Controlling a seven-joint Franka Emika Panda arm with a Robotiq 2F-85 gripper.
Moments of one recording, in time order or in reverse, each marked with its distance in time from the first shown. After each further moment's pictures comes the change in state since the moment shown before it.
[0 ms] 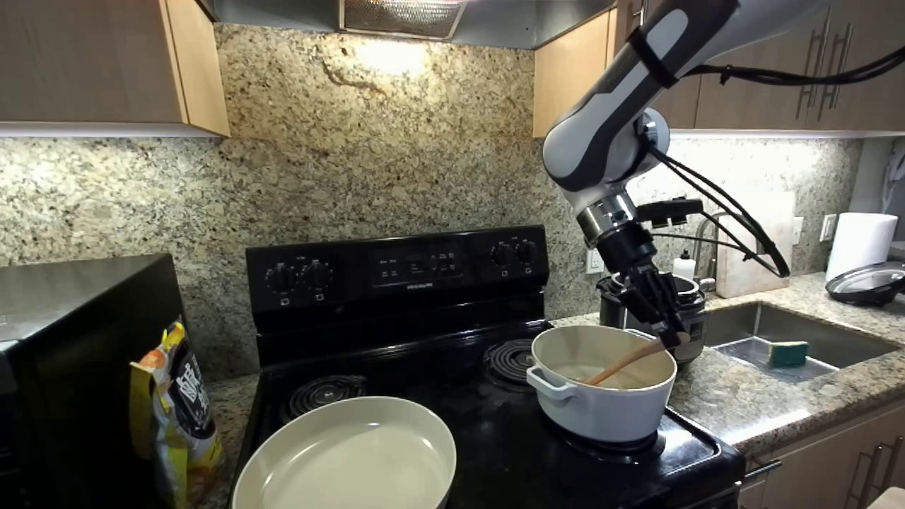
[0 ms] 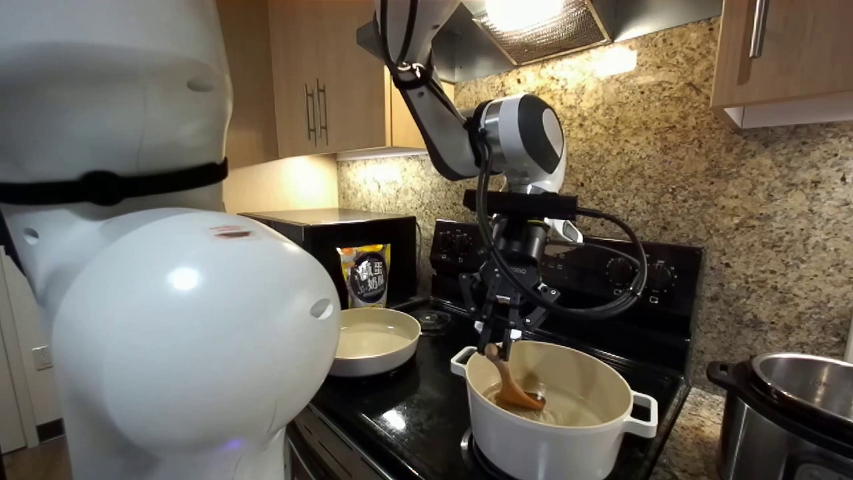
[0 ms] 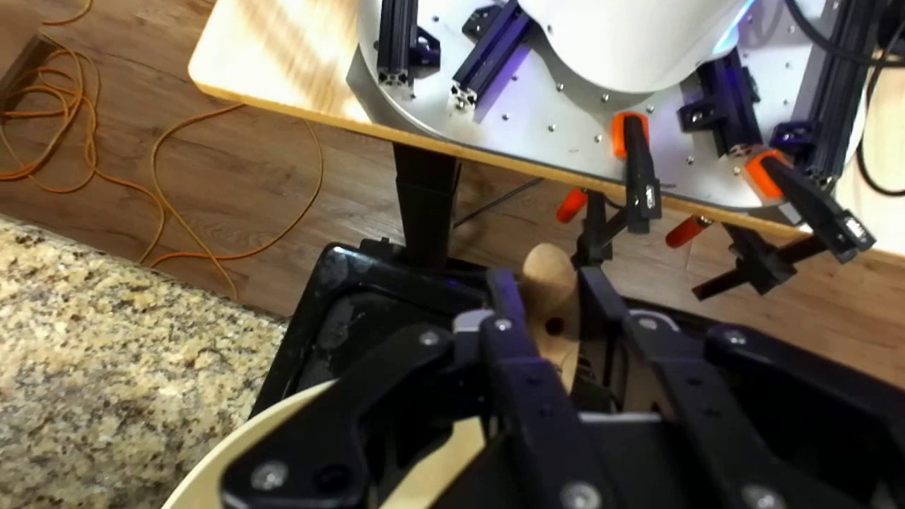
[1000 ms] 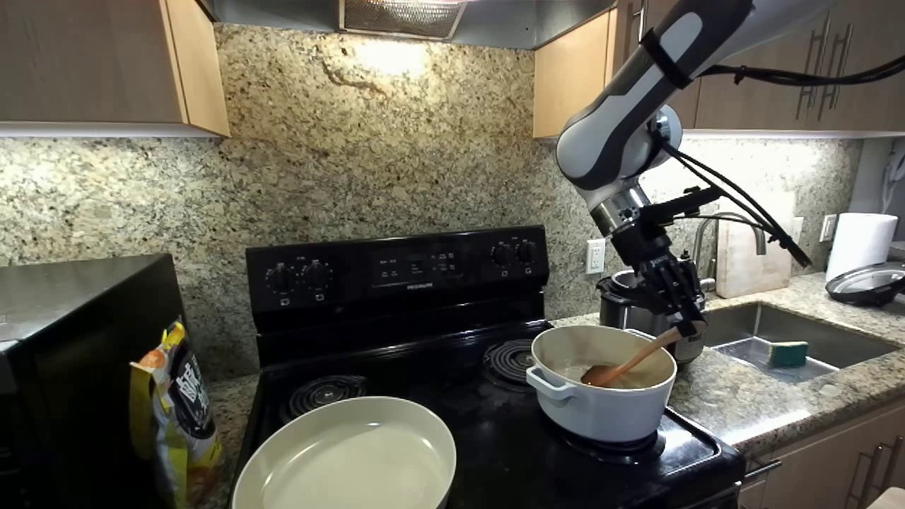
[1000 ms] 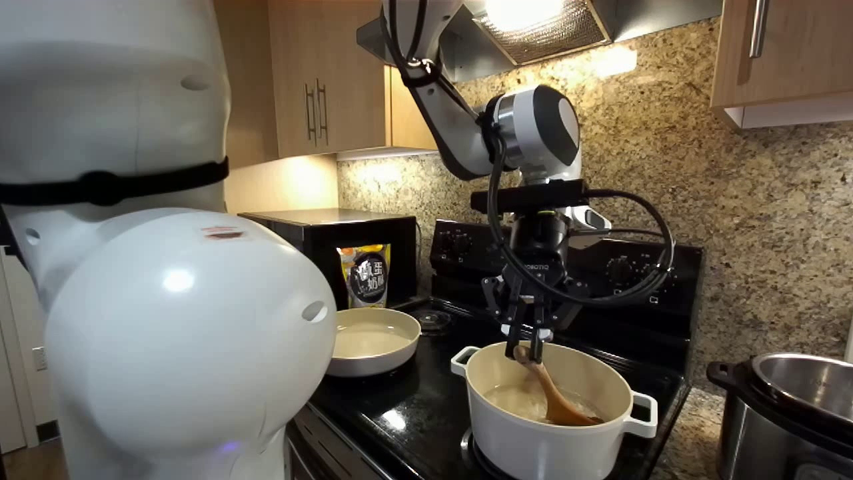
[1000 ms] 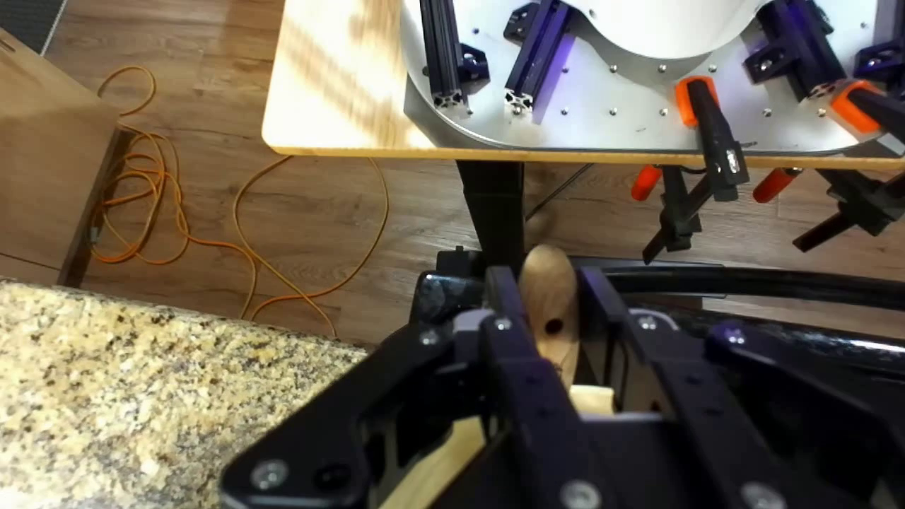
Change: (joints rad) arm -0.033 -0.016 -0.017 0.006 -0.088 -0.008 0.191
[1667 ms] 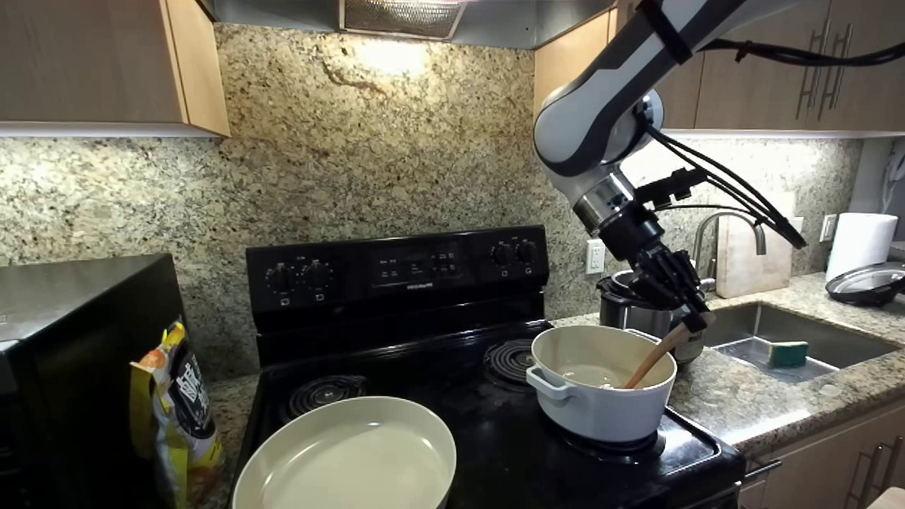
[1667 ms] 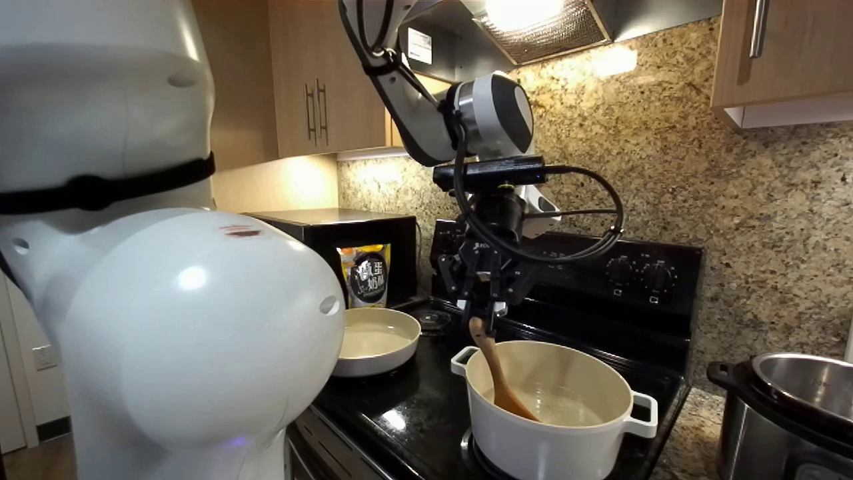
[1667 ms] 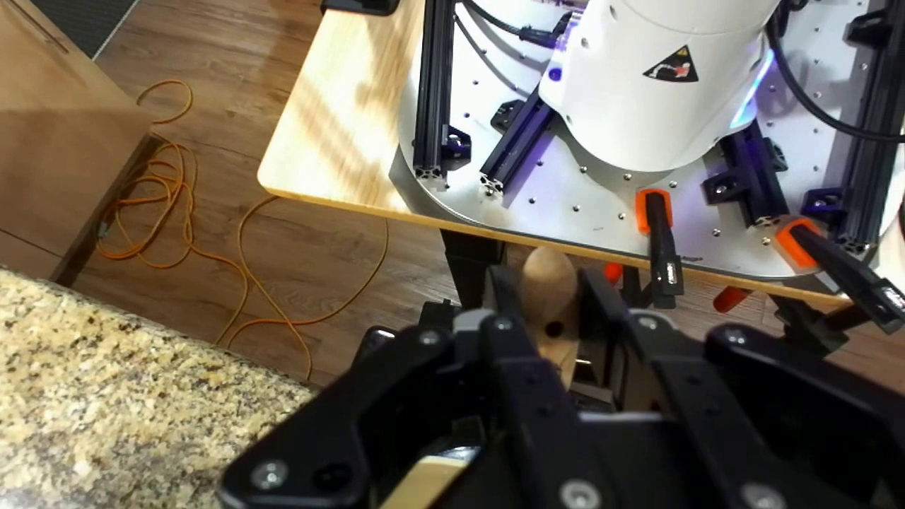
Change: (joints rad) arm 0.076 -0.069 0.069 -0.020 0.013 -0.155 -0.060
